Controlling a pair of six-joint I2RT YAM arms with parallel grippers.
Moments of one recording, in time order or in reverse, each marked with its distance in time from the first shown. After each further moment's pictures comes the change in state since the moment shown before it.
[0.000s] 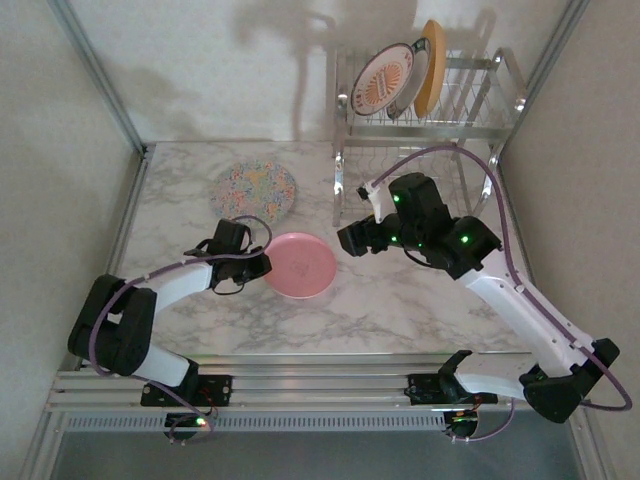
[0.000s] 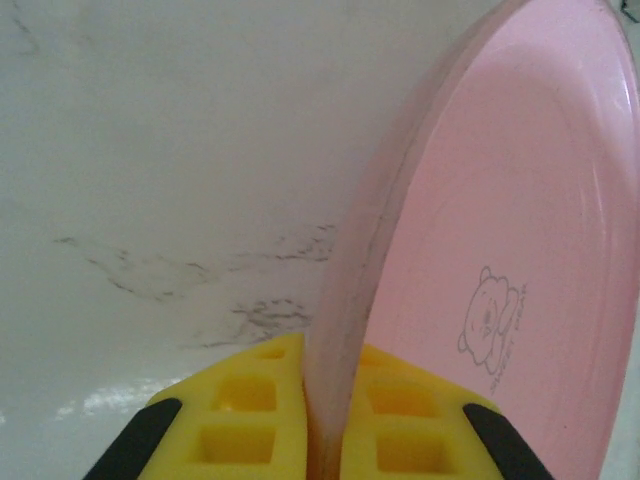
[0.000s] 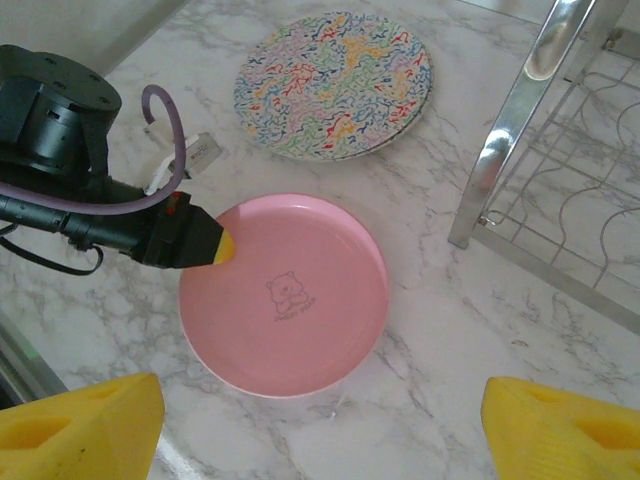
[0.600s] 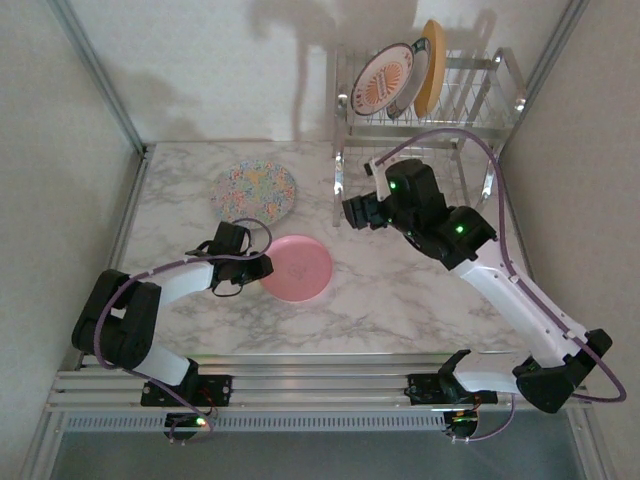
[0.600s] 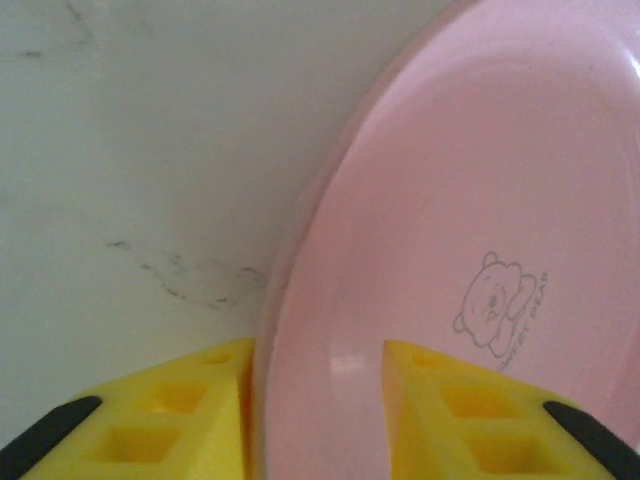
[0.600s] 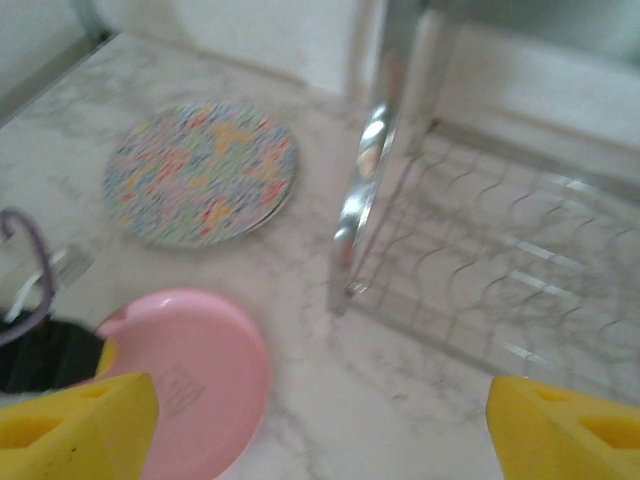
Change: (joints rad) left arm 0.007 0.027 -0.007 -0.014 -0.024 0.047; right arm 0.000 0.067 0.105 0.083 0.328 -0.005
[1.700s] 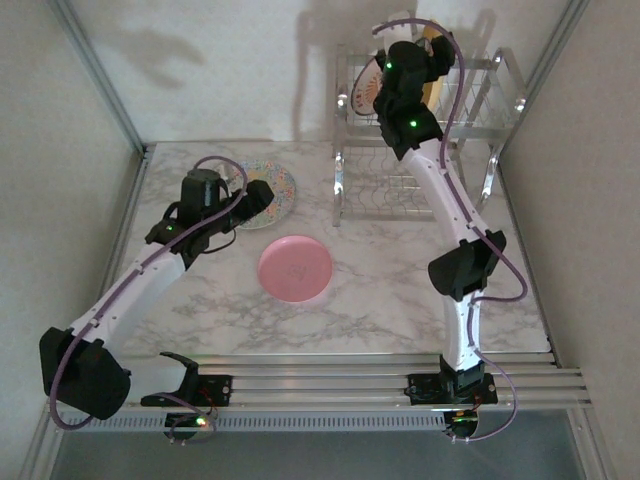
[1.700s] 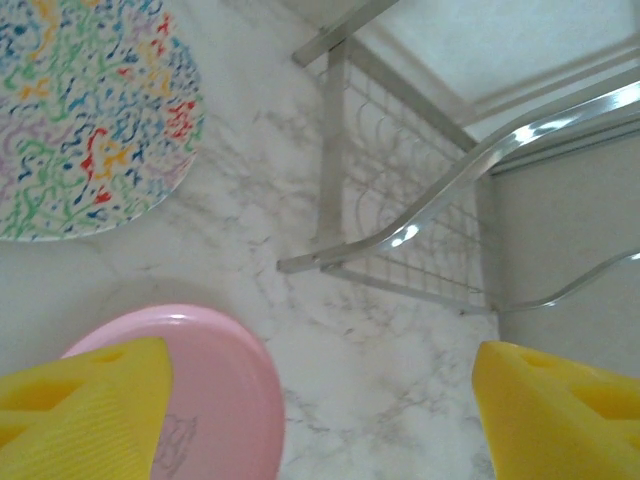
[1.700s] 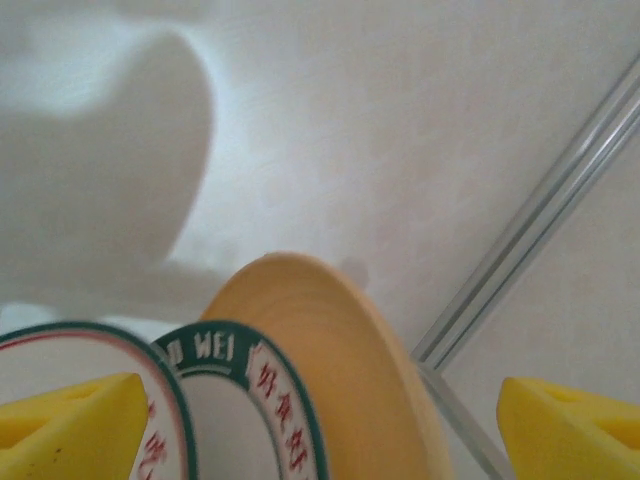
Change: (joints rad) left arm 0.000 -0.268 0.403 -0.145 -0.070 -0.173; right arm -0.278 0.834 0.953 0.624 0.601 -0.751
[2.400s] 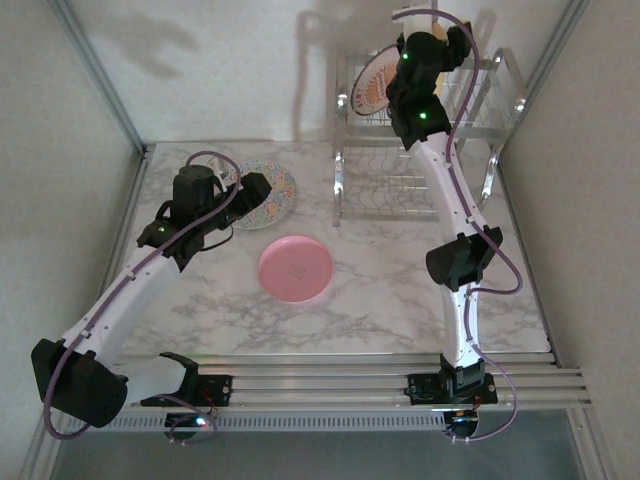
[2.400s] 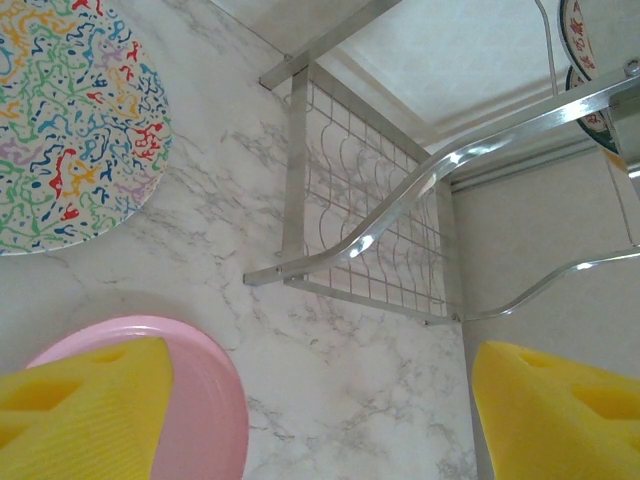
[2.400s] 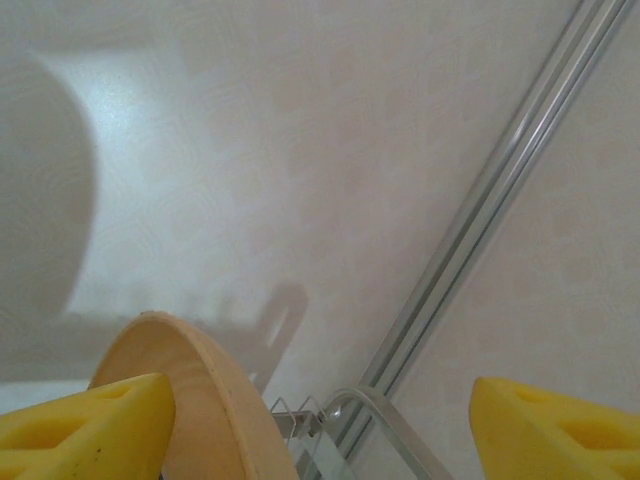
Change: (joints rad) left arm -0.008 -0.039 0.024 -0.008 0.000 -0.030; right arm -0.065 0.076 0.134 0.031 0.018 -0.013
